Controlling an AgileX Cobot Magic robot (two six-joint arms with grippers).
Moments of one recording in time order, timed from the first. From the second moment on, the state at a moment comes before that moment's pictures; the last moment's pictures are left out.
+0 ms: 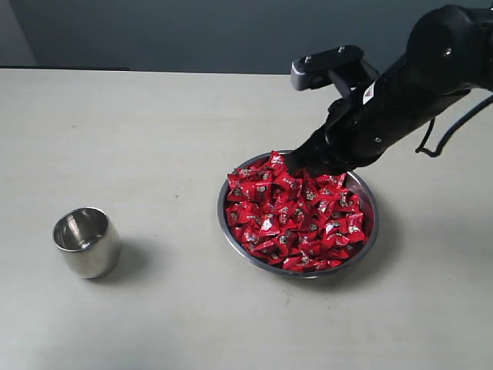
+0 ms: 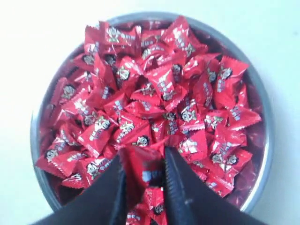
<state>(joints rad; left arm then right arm) 0.12 0.00 0.00 0.07 0.19 -0.02 0.62 1.60 -1.04 0.21 0.66 -0.21</state>
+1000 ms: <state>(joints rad) 0.12 0.00 0.00 0.07 0.19 -0.02 0.77 1.60 -0.76 0.32 -0.05 -0.23</state>
